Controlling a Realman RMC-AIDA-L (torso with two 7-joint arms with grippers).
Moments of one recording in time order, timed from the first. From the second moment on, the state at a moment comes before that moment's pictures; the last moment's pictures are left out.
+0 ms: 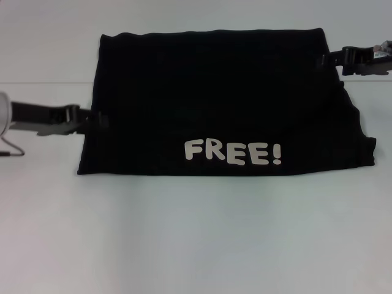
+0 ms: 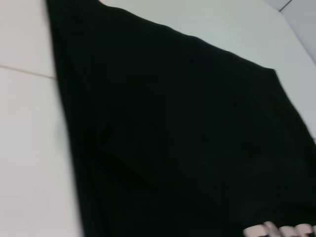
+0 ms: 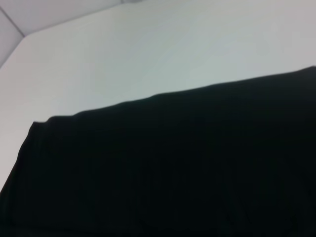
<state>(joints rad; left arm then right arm) -0.73 -1.97 0.55 0.75 2.44 1.33 -2.41 0.90 1.90 -0.83 -0.63 -2.39 -0.96 2.59</state>
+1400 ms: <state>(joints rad) -0.72 -2.02 0.61 0.58 2.48 1.08 -2.38 0.89 1.90 -0.83 -0.64 -2.41 -0.97 2.61</state>
